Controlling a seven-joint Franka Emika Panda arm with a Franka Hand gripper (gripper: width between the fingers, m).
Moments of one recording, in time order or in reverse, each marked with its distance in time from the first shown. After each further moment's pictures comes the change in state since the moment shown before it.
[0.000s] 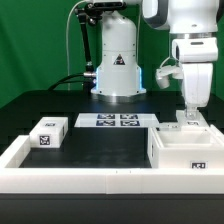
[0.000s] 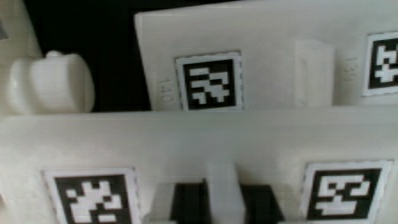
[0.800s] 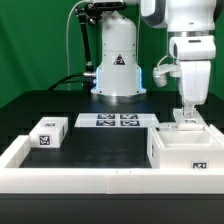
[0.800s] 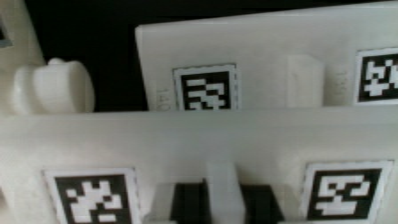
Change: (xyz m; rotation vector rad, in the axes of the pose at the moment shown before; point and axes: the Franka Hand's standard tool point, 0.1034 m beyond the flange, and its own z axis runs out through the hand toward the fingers) arm -0.003 0.001 -0.005 -0.007 -0.002 -0.012
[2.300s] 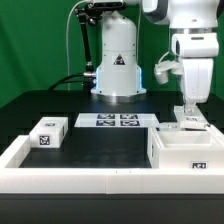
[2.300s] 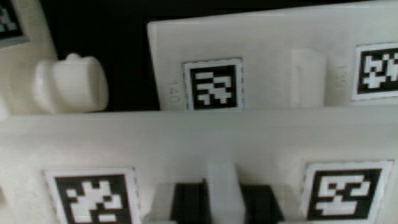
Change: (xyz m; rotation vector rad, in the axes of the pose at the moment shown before) arm 0.003 0.003 -0.007 0.014 -0.013 -0.001
